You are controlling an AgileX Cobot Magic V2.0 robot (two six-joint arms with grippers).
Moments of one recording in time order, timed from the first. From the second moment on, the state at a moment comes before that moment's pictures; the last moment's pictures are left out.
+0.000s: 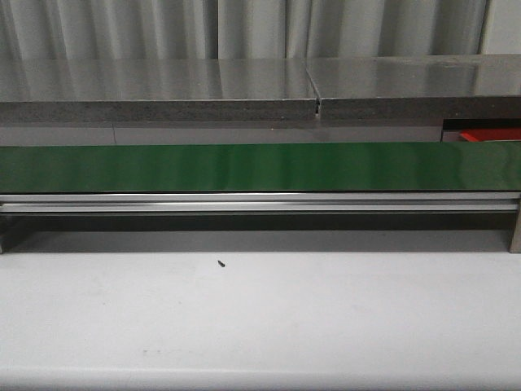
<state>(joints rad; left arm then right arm) -0.10 0.31 -0.40 -0.59 0.40 0.48 -0.20 0.95 -0.80 0.44 0.45 -0.44</state>
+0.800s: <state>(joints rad) -0.10 0.31 -0.40 -0.59 0.40 0.48 -0.19 0.34 -0.52 0.42 0.66 -0.46</state>
